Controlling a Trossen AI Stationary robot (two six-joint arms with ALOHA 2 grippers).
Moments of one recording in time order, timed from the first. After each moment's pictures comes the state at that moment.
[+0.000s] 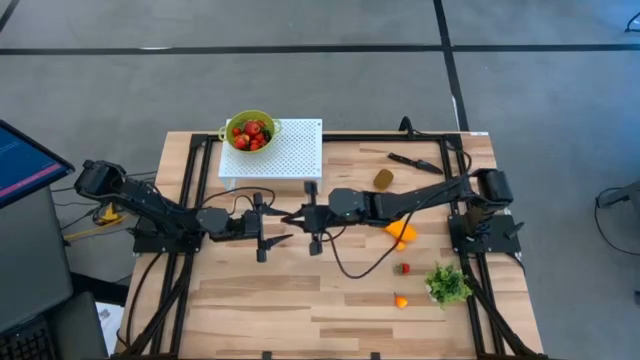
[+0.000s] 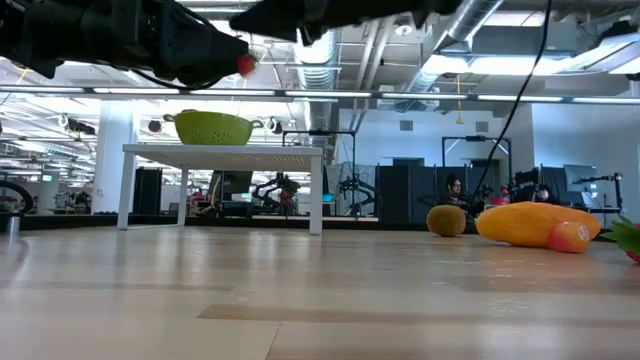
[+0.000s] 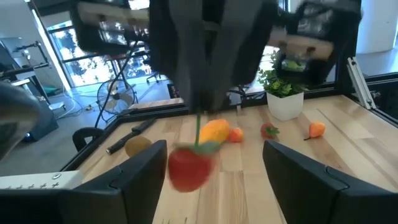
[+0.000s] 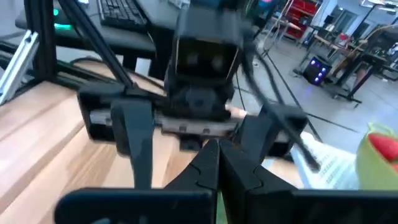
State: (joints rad) left arm -0.27 1.20 0.29 0.89 -0.41 0.18; right arm 0.10 1.83 1.28 0.33 0.08 -0.31
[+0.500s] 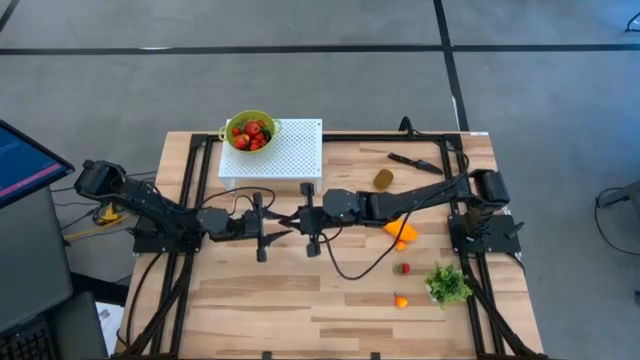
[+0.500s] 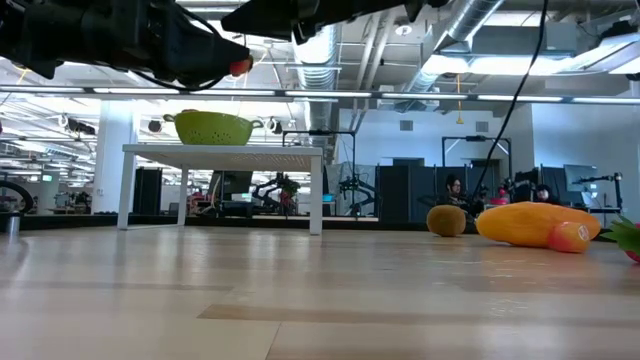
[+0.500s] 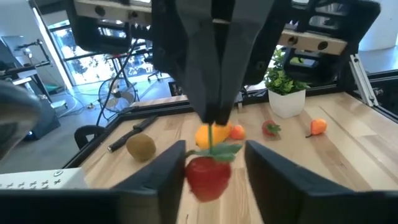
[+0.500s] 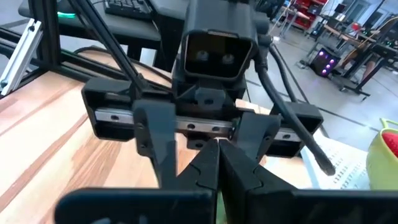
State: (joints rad) left arm -0.27 1.20 0.29 0.88 -0.42 0.18; right arm 0.10 1.85 1.35 0.24 0.07 -0.32
